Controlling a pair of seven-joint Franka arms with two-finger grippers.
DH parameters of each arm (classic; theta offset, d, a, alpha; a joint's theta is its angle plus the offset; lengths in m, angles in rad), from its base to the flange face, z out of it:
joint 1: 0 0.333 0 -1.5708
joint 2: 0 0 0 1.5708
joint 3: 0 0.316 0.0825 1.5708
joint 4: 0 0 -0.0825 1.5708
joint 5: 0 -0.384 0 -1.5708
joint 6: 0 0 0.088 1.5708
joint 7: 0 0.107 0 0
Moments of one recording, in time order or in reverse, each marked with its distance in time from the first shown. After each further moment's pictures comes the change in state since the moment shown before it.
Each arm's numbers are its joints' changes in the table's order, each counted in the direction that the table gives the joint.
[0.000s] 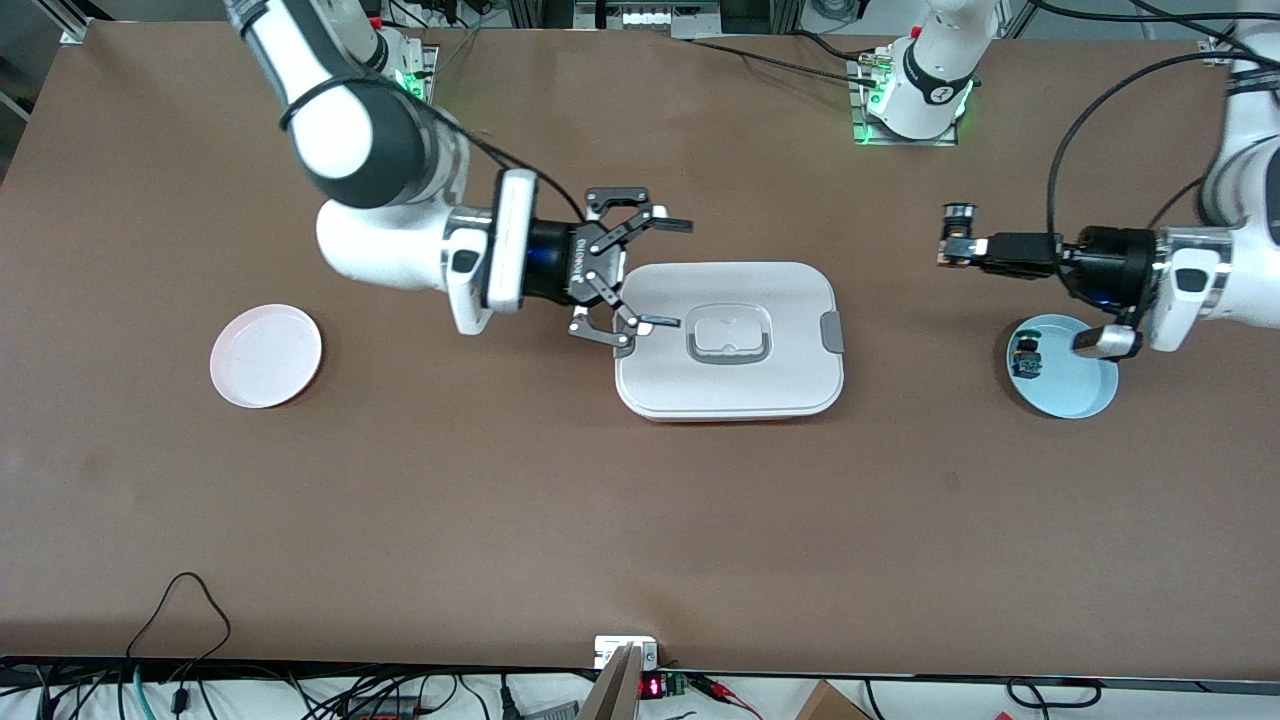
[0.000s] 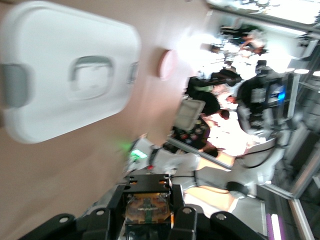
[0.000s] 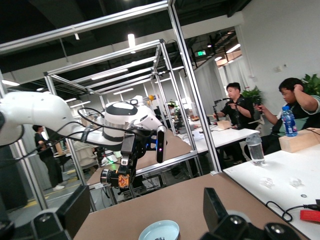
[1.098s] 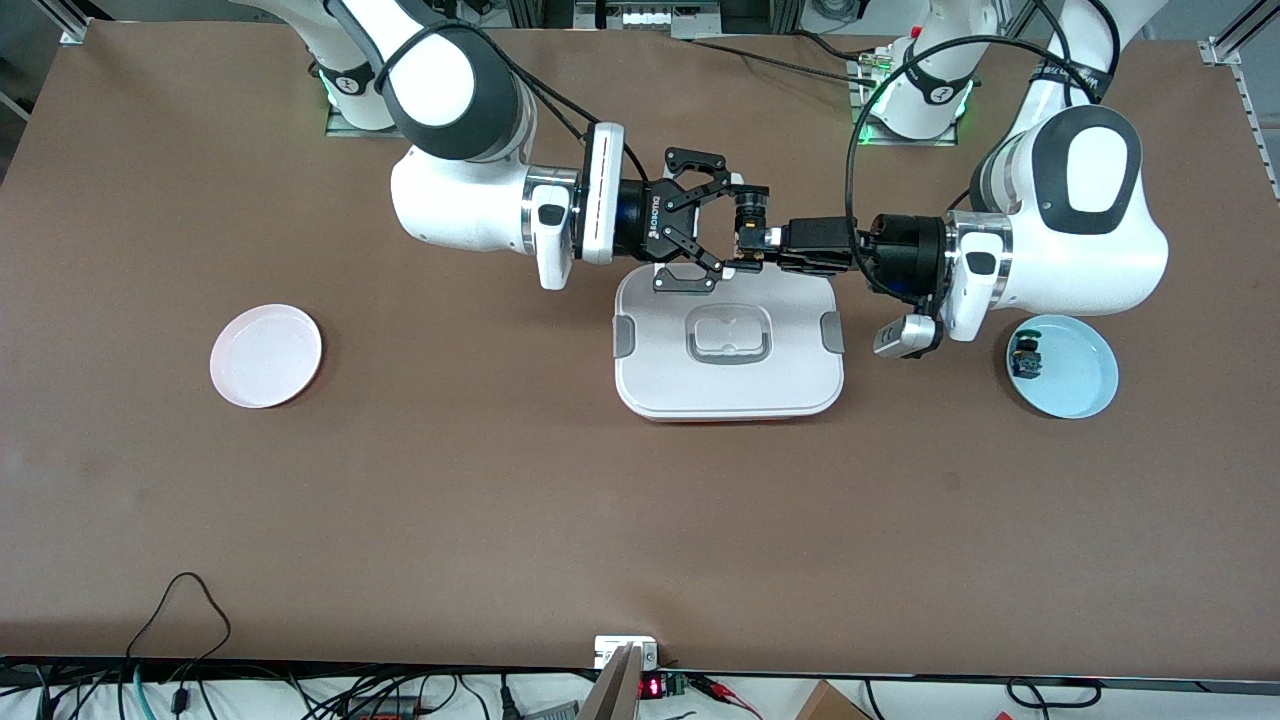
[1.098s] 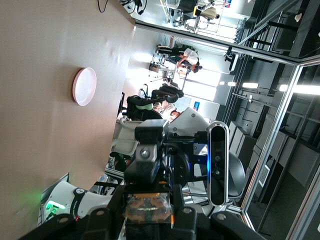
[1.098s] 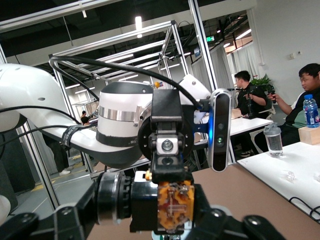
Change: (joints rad) left arm -0.417 -0.003 -0.017 -0.017 0.541 0.444 0.007; right arm 0.054 0.035 0.152 0.077 0.029 0.230 0.002
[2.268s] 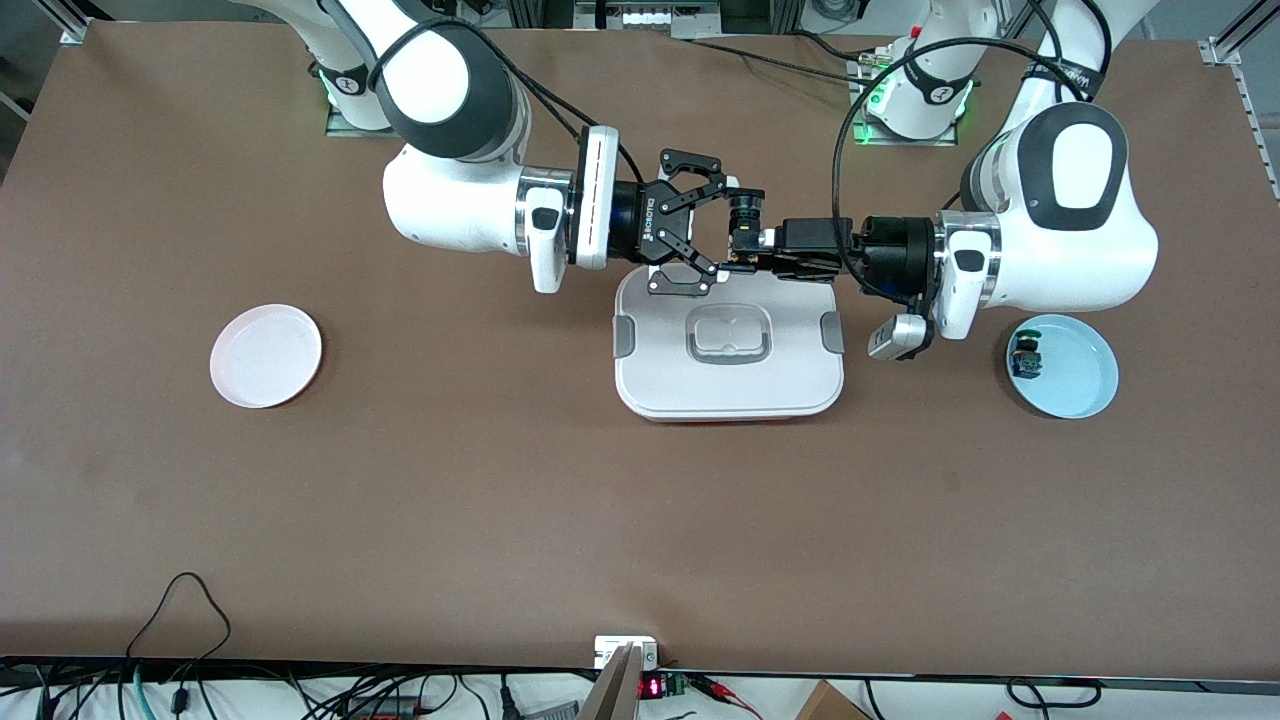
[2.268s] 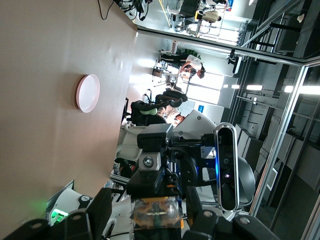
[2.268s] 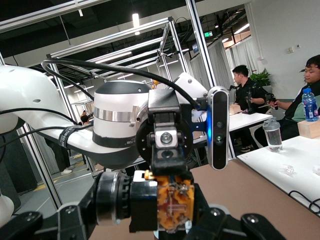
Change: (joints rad) left arm -0.030 0.000 -0.003 0.001 -0.006 0.053 0.017; right arm -0.010 -0.005 0.006 -0.001 0.051 0.000 0.052
